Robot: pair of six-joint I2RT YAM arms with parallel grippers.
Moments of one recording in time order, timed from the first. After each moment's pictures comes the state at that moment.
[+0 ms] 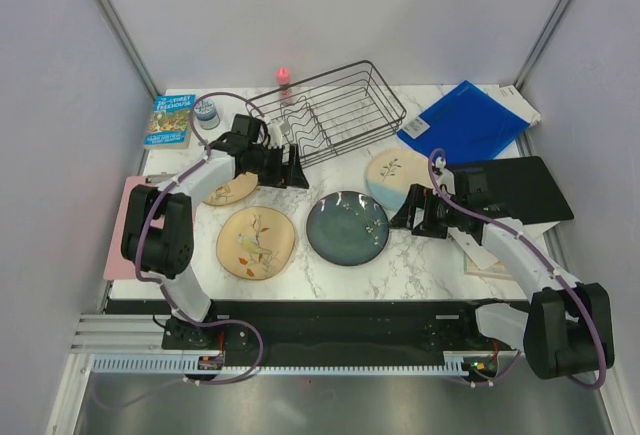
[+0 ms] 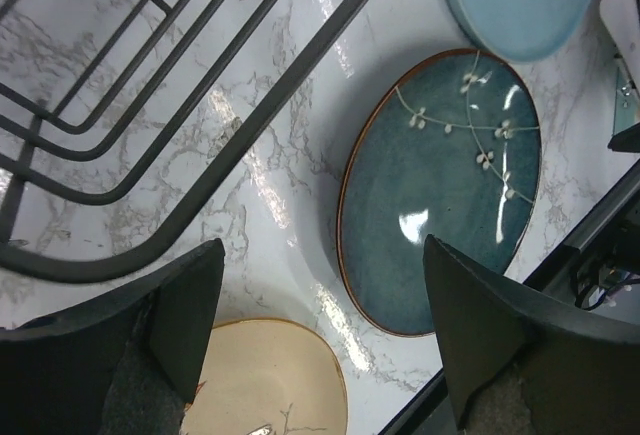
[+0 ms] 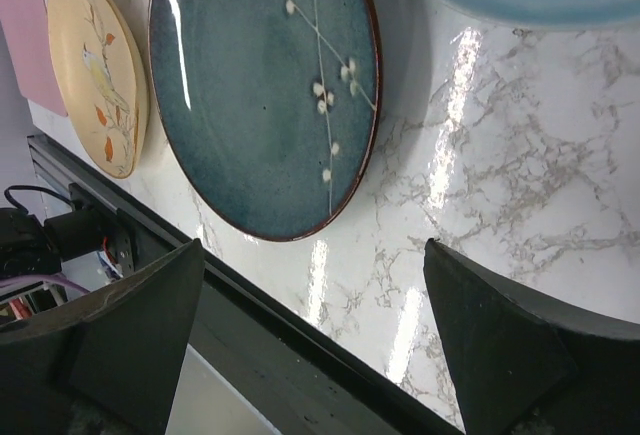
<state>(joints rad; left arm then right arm) -0.27 1.71 1.22 -0.44 0.55 -0.17 0.13 1.15 0.65 -0.42 -0.60 0.41</state>
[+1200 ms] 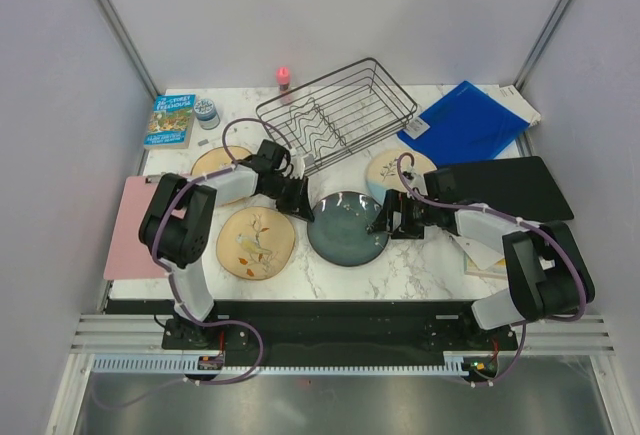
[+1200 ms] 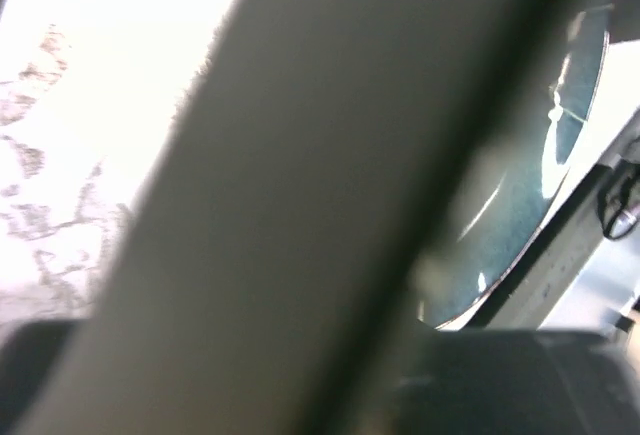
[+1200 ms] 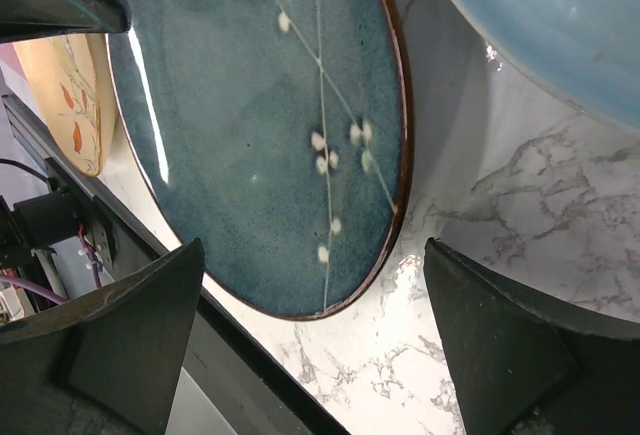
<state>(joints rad) -0.40 1.86 1.10 -0.38 0.62 -0.13 0.27 1.46 0.64 -0.14 -0.63 0.44</state>
